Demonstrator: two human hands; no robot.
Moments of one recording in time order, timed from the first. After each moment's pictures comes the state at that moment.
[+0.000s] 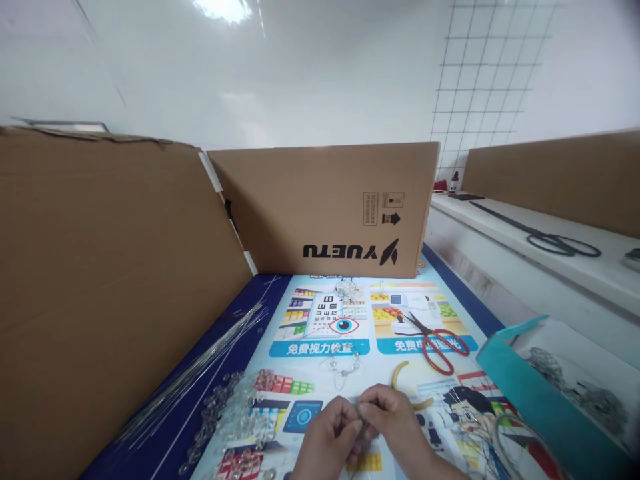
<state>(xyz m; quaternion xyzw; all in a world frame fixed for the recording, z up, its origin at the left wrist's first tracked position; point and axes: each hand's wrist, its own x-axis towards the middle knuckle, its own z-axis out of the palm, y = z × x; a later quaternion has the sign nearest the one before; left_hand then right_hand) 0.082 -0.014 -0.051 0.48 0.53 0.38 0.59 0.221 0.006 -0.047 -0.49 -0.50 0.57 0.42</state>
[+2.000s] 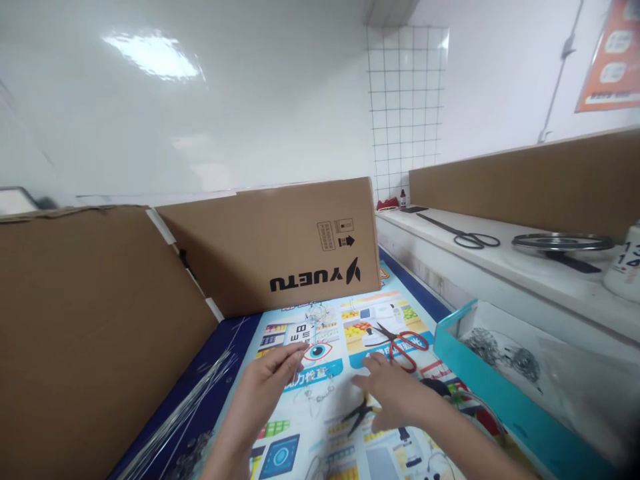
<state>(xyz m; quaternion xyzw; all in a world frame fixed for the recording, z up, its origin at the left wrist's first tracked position) 0.052 0.040 0.088 0.66 0.53 0.40 0.35 0.305 0.023 0.023 -0.48 -0.86 0.15 0.07</state>
